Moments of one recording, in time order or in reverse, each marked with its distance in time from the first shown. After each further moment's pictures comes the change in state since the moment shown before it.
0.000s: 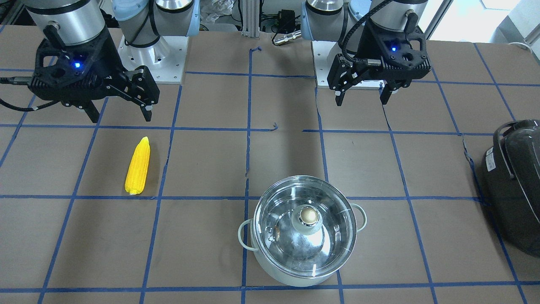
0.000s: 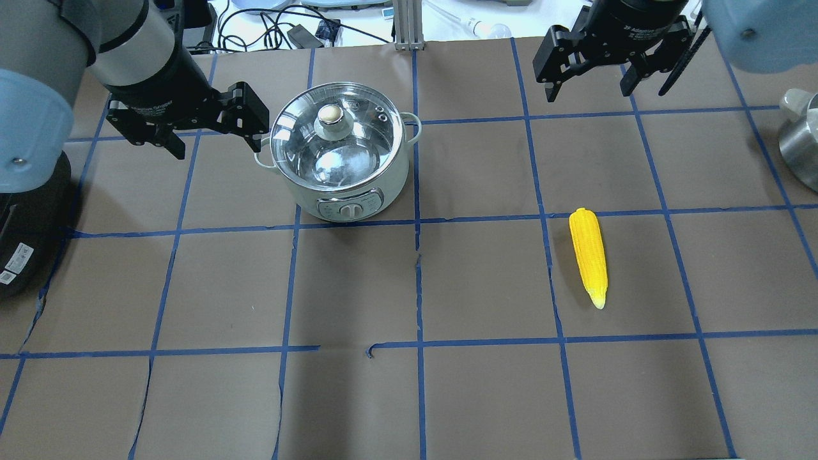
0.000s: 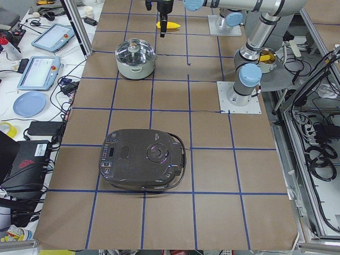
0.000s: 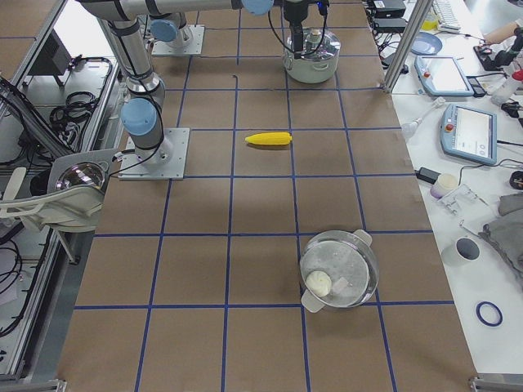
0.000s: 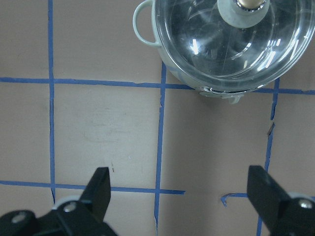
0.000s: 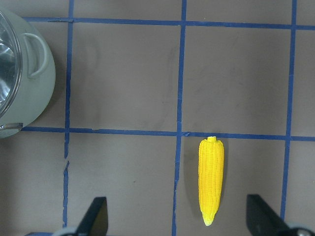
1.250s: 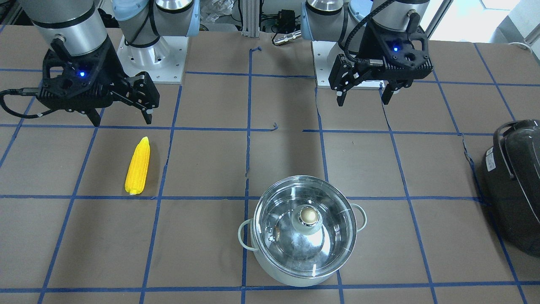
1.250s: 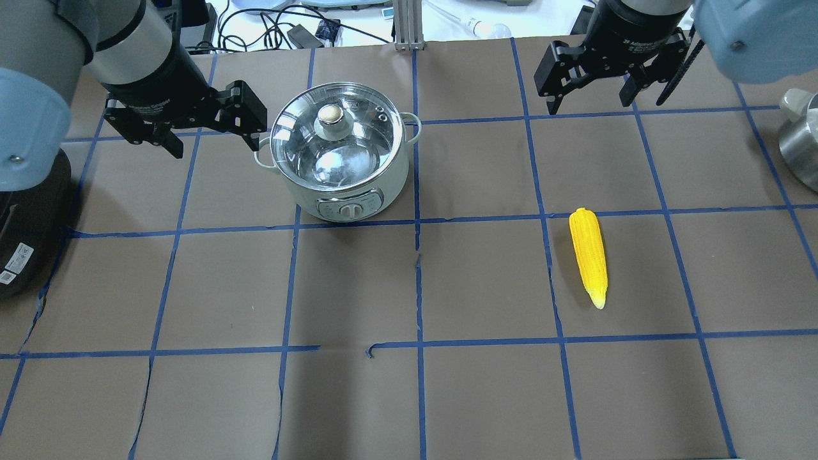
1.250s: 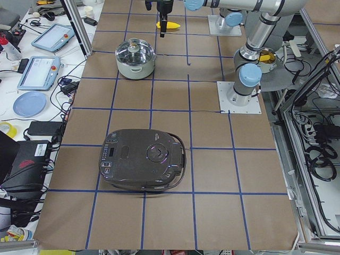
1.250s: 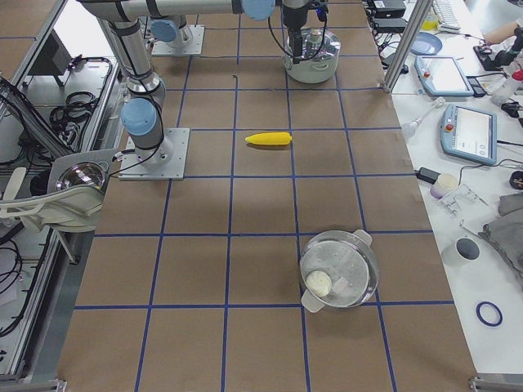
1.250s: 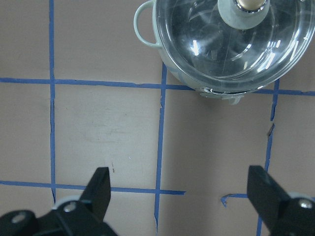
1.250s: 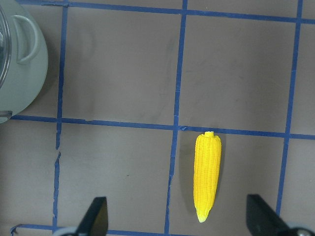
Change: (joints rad) left arm 0.006 0.000 0.001 0.000 0.002 0.000; right arm -0.007 0.004 0.031 -0.002 -0.011 -0.041
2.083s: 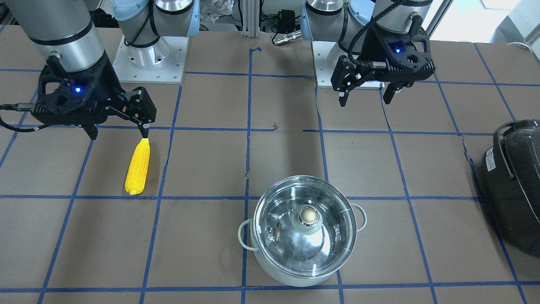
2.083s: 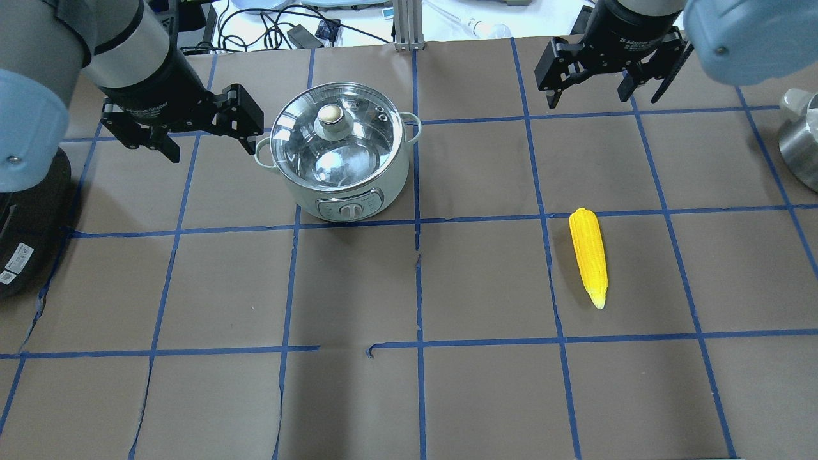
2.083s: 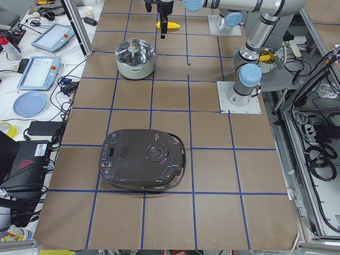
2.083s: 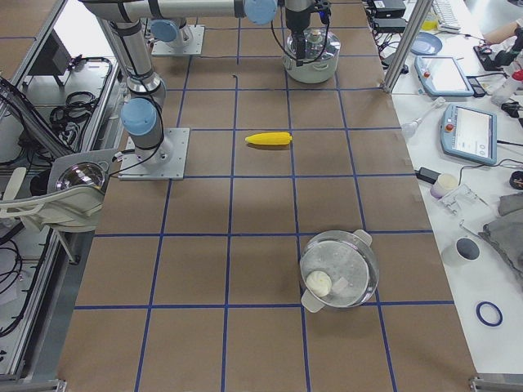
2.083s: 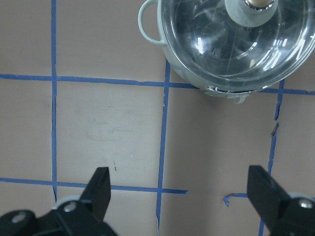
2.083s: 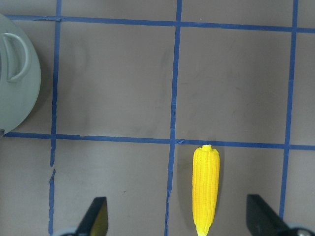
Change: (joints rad) left arm 0.010 -0.007 0.004 -0.020 0.003 -0.010; right arm -0.016 0.046 0.012 -0.085 -0.001 0.014
